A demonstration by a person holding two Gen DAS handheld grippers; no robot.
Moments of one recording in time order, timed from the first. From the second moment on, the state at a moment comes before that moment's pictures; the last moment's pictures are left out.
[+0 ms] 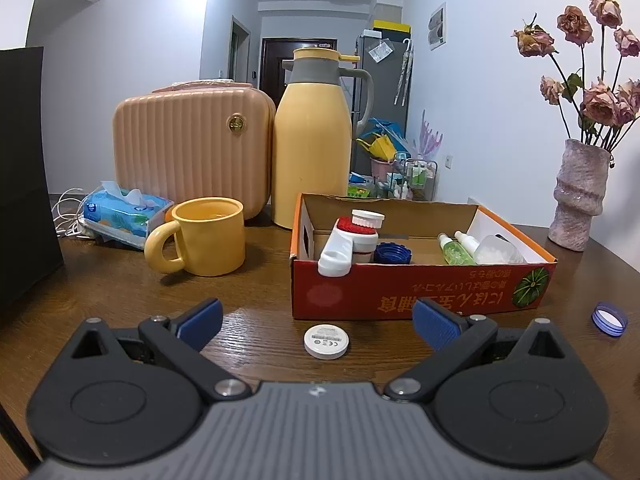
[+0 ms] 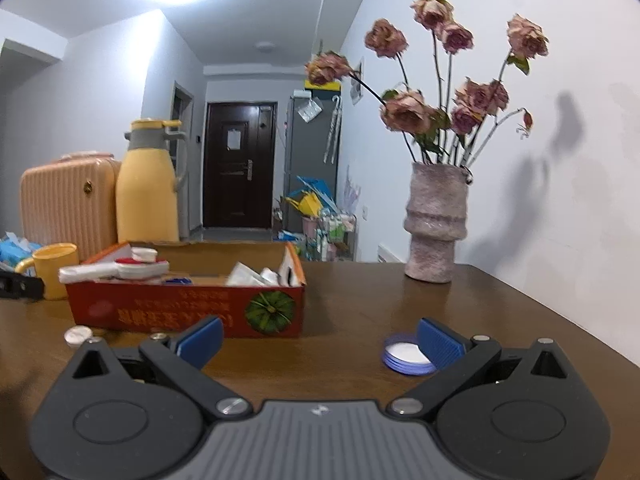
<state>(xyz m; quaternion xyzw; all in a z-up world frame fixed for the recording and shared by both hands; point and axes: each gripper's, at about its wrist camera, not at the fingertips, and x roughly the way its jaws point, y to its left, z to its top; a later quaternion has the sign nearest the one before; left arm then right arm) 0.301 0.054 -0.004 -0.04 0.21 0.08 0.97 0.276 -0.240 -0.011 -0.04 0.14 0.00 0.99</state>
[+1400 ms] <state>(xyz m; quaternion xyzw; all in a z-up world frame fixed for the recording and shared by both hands) 0.316 0.049 -0.022 -0.04 0.26 0.06 0.96 0.327 -0.356 -0.070 0.04 0.32 -0.10 0.94</state>
